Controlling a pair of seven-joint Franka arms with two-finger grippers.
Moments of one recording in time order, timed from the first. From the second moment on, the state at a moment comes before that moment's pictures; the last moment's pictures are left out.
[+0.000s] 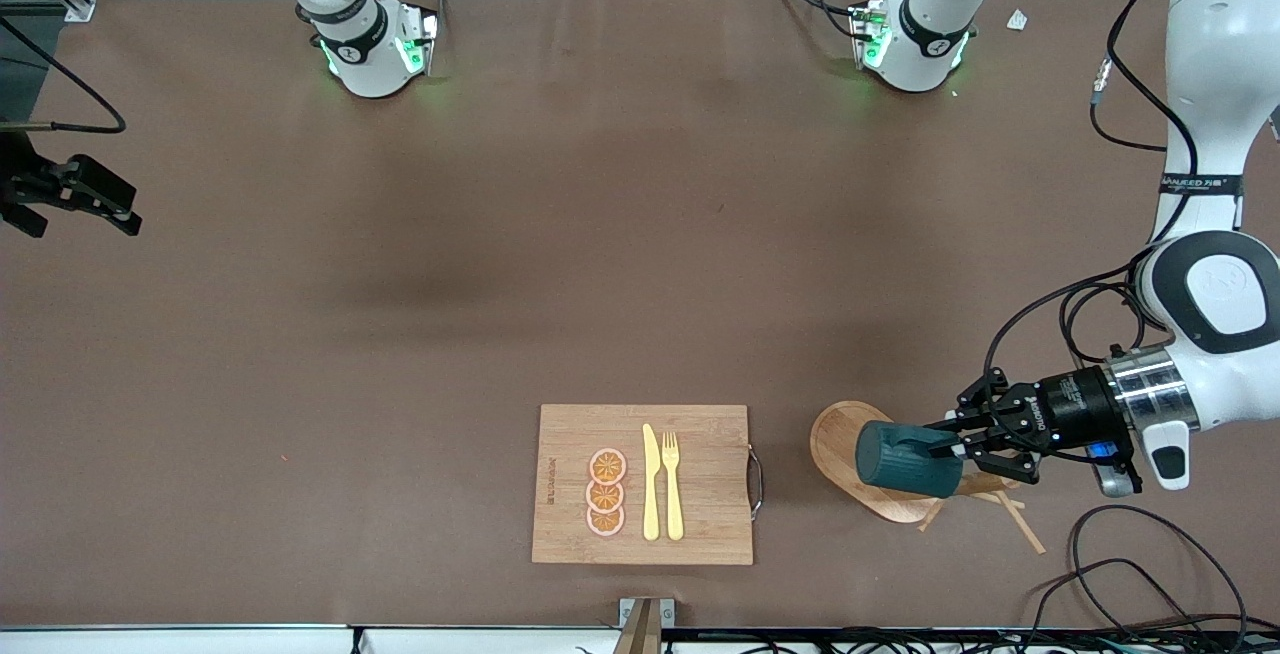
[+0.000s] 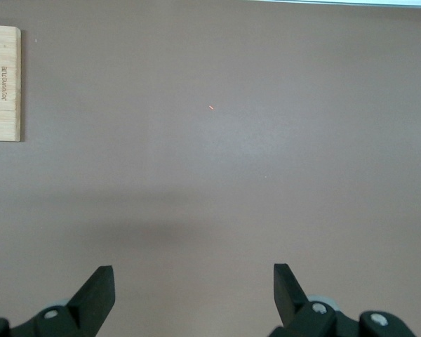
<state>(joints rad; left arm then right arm) 0.26 0.67 -0.36 -1.31 -0.86 2.01 -0.90 -0.07 -0.03 0.03 -1.62 -0.04 1.69 -0.07</state>
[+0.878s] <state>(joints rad) 0.30 0.70 -0.36 -1.32 -0.95 1.99 -0.82 -0.07 -0.03 0.03 -1.62 -0.04 1.69 -0.07</state>
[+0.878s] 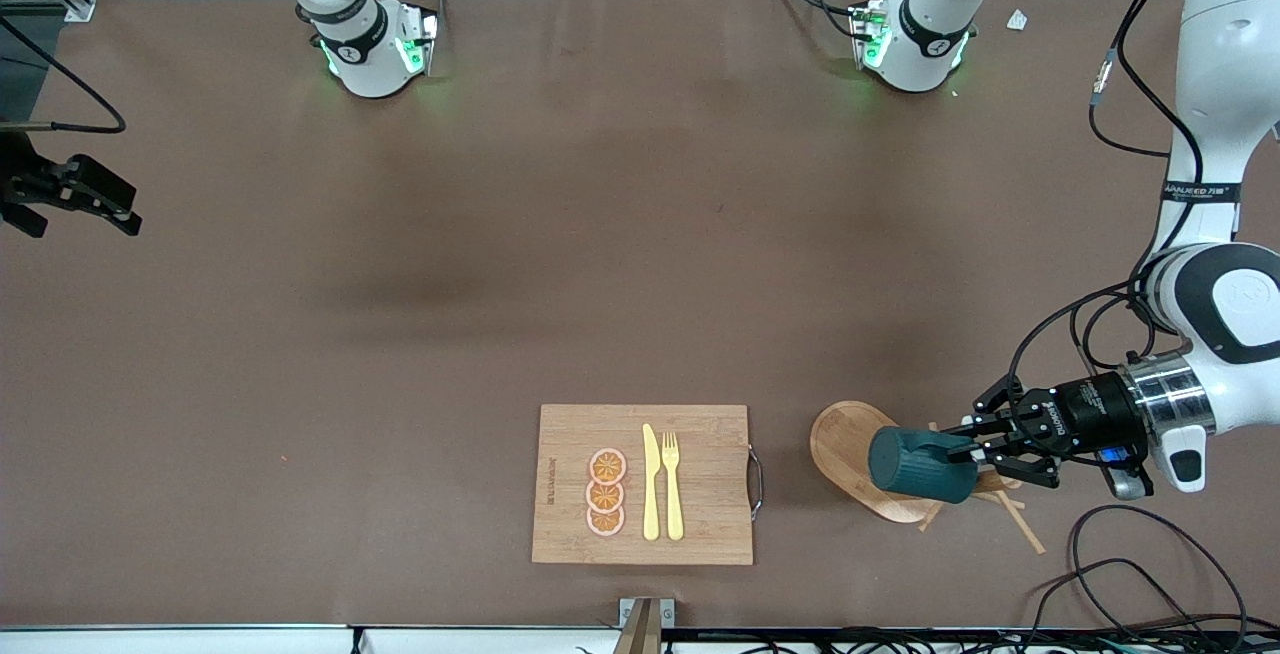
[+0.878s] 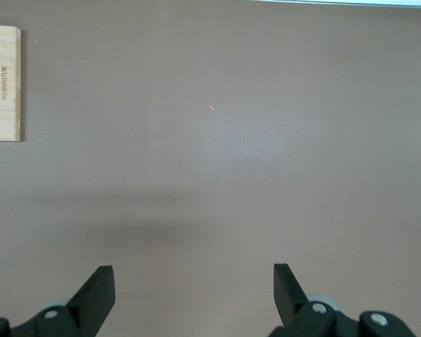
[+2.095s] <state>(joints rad) 0.32 0.72 -0.37 -1.31 -1.00 1.96 -0.80 -0.07 -0.03 0.03 -1.62 -0.04 1.69 -0.07</state>
